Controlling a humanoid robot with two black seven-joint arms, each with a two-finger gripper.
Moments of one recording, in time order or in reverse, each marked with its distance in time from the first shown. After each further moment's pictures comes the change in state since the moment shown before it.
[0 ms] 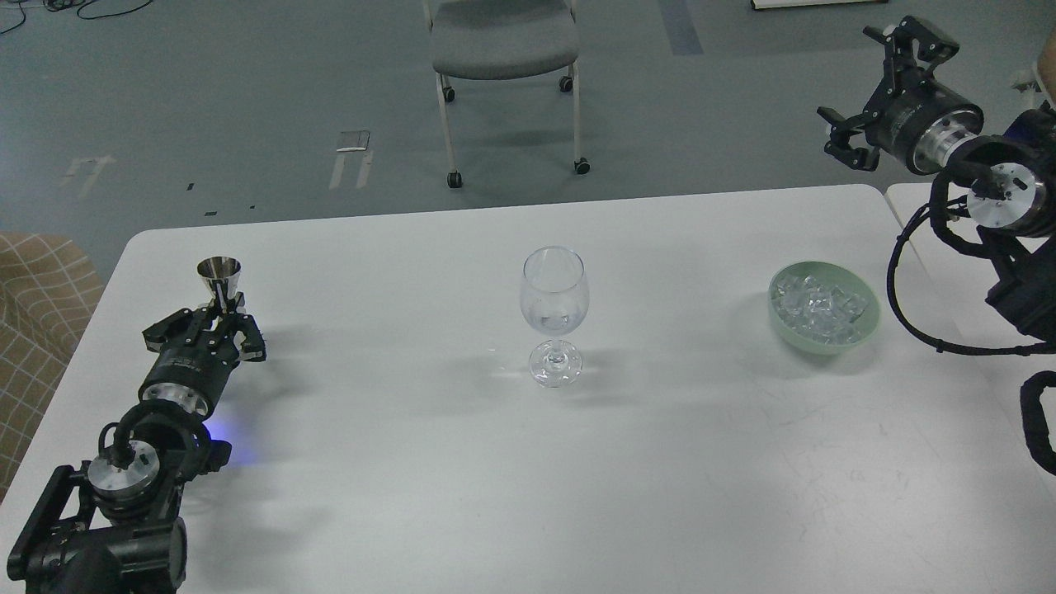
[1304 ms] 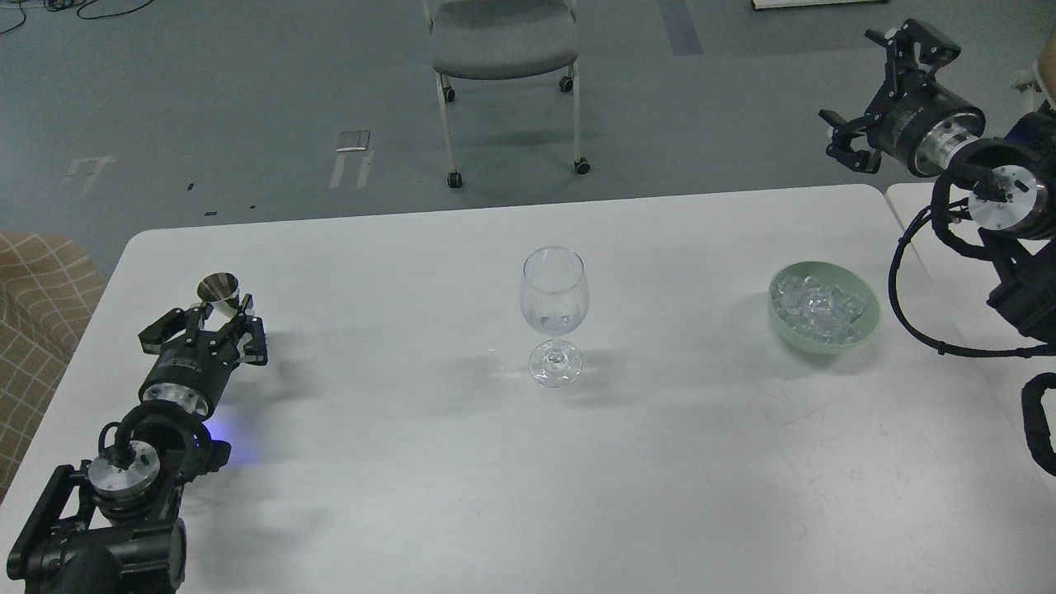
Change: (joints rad) left arm -0.003 0.001 0.010 0.000 0.003 -0.002 -0.007; right arm -0.002 0.000 0.000 0.000 0.000 0.000 0.000
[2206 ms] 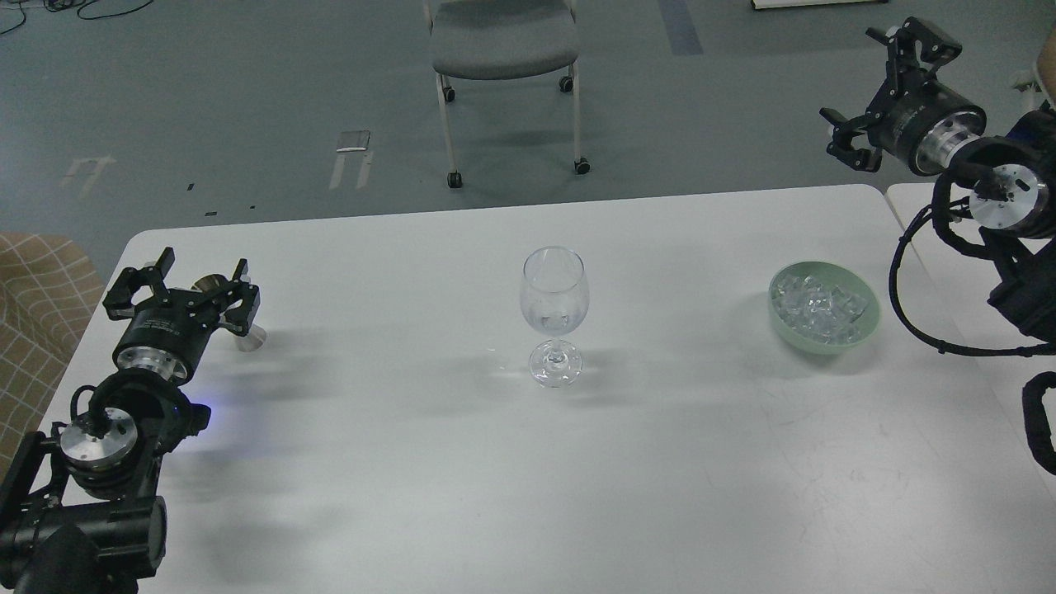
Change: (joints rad) left arm -0.008 0.050 -0.002 -0.171 0.004 0.081 -0.011; right arm 0.001 -0.001 0.000 0.001 0.002 0.000 0.002
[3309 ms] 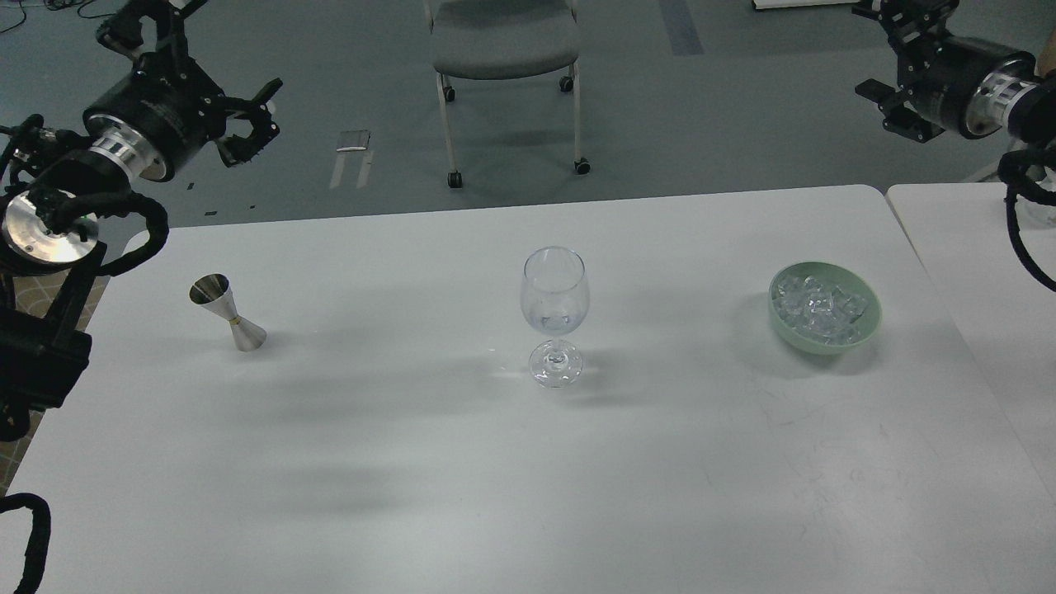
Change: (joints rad) left arm -0.456 0.320 0.480 -0.151 0.257 0.070 0.083; right arm 0.044 -0.274 -0.258 0.351 -0.486 0.013 0.012
